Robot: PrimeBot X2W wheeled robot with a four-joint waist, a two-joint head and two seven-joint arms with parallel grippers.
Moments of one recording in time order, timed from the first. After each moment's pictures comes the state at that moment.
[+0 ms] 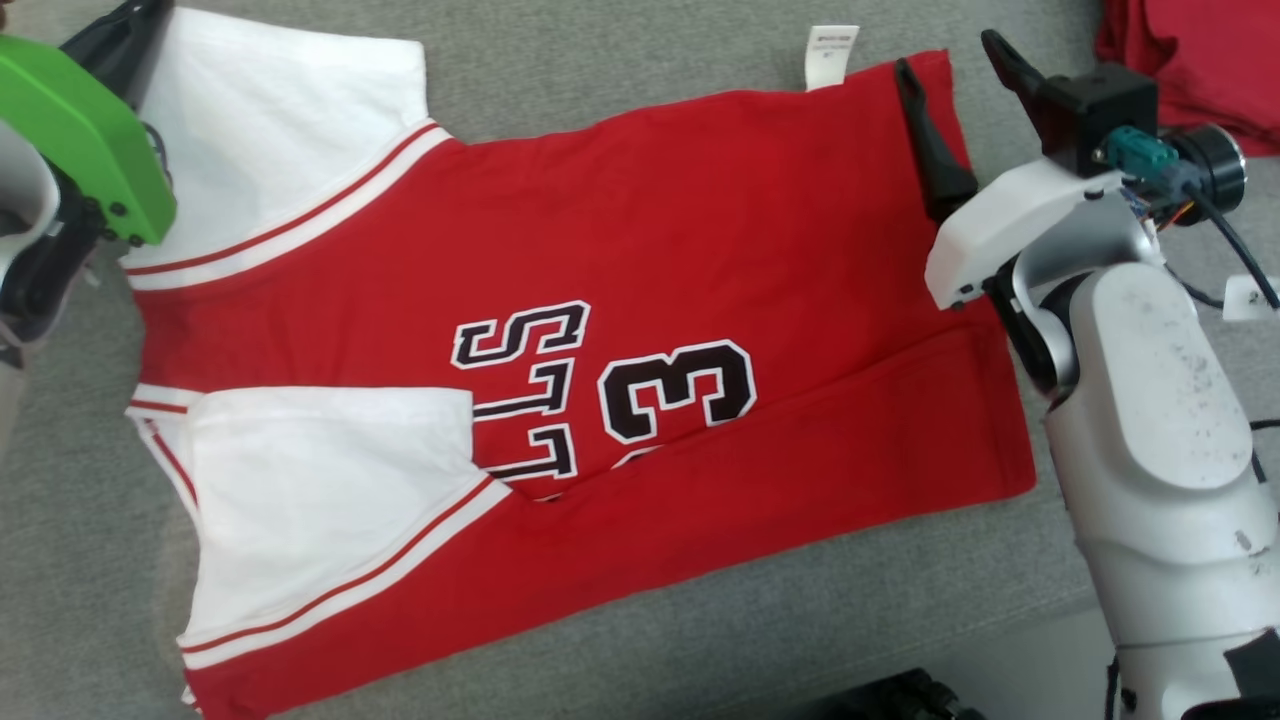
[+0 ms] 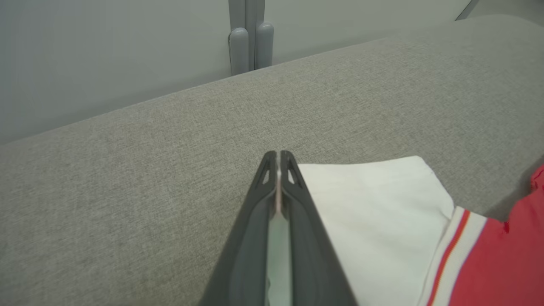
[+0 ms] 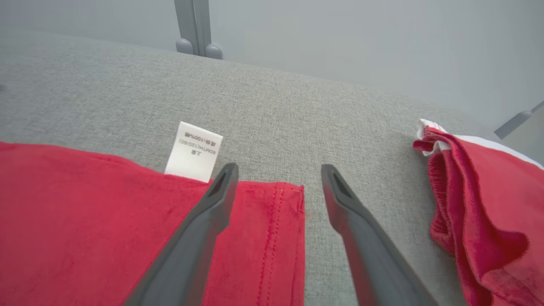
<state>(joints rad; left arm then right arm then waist) -1.00 0.63 -0.60 0.42 -0.84 -0.13 0.27 -0.72 -0.07 0.07 0.32 0.03 0.13 0.05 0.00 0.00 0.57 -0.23</state>
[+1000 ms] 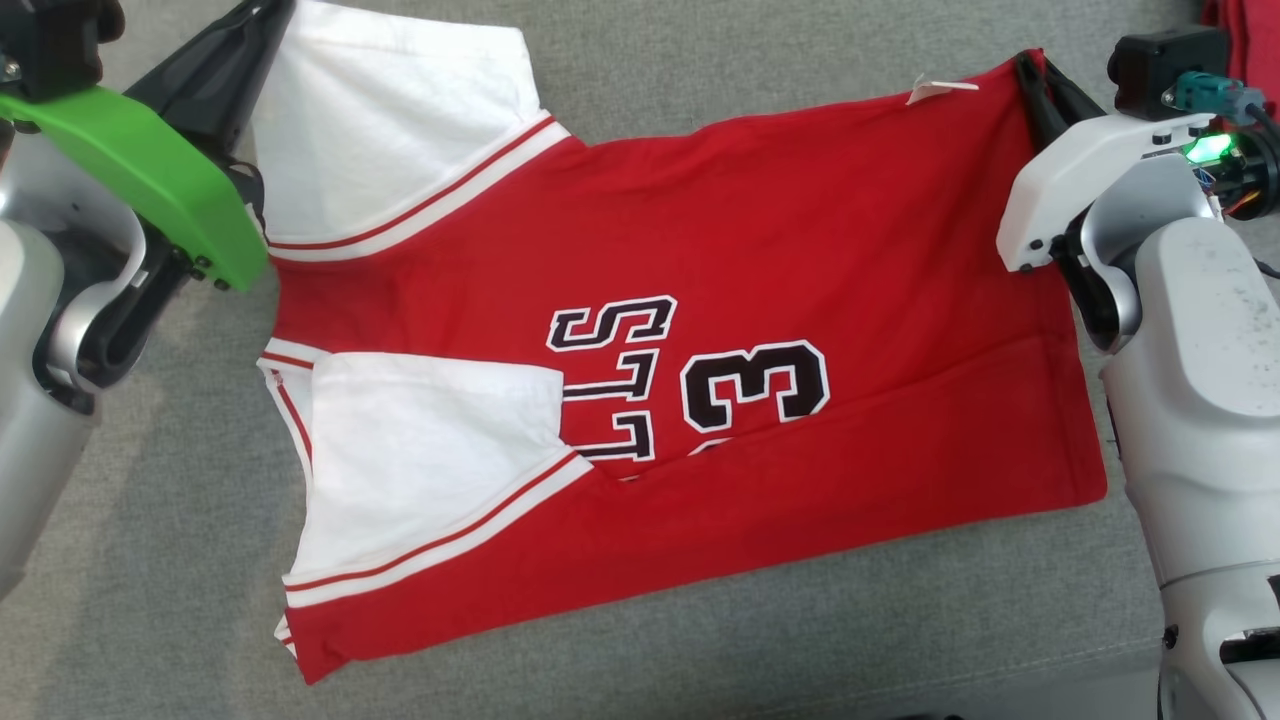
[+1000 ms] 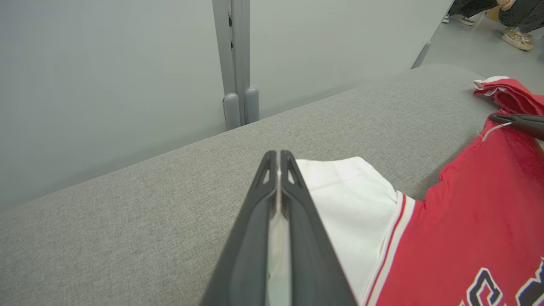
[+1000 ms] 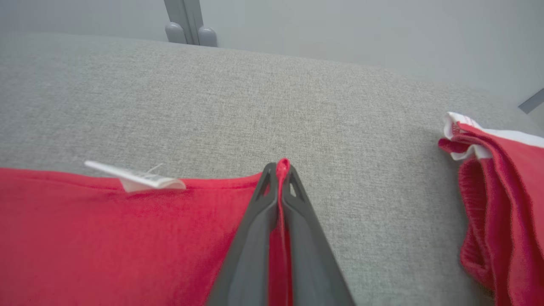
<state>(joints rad) -0.96 0.65 -0.71 0.23 -0.90 -0.13 0.10 -0.85 -0.14 -0.01 0.60 0.07 0.13 0.09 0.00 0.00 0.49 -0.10</state>
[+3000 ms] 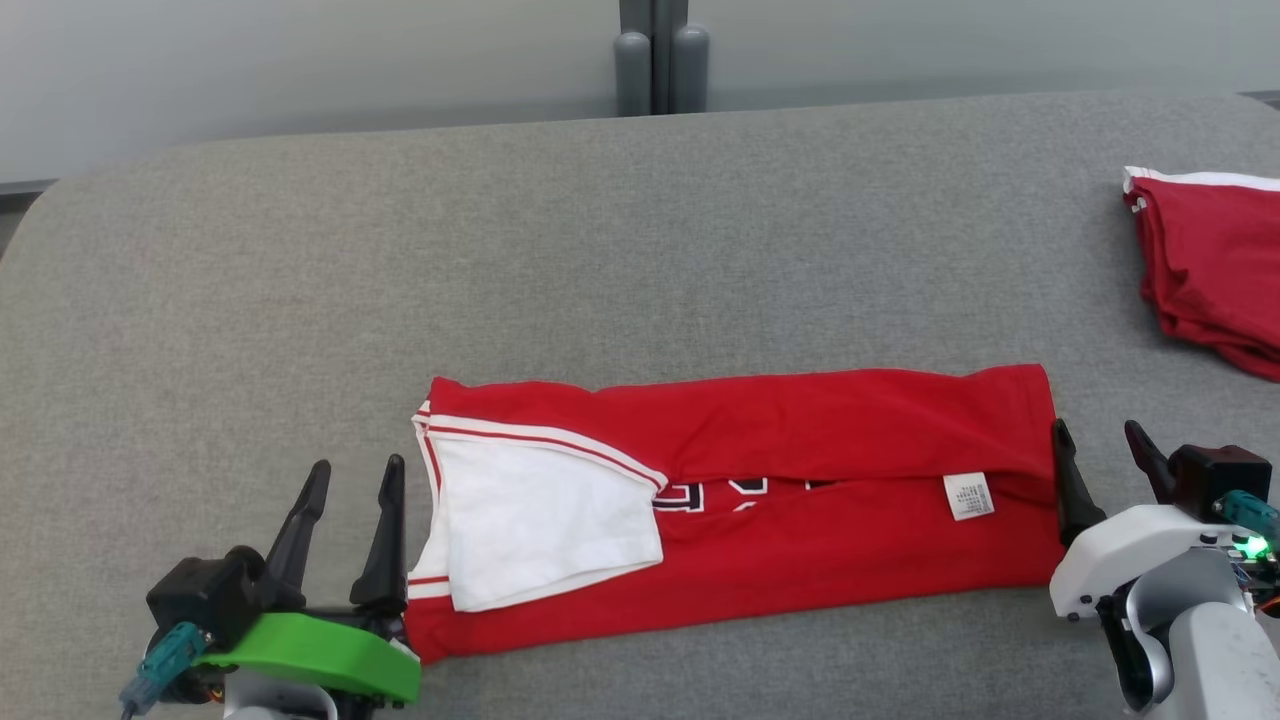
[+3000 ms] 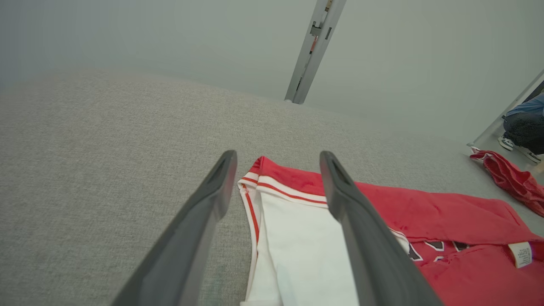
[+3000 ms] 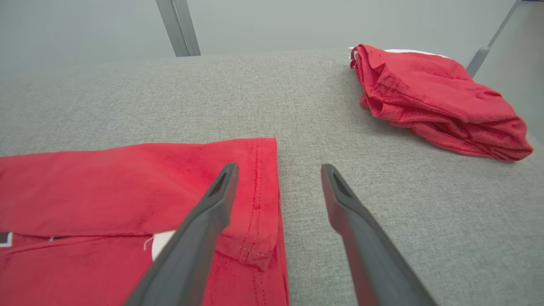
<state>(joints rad) -0.07 0.33 -0.39 0.10 -0.70 0.03 -0.26 -0.19 -0.05 -0.23 0.34 0.07 0.13 -0.06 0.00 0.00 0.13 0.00</state>
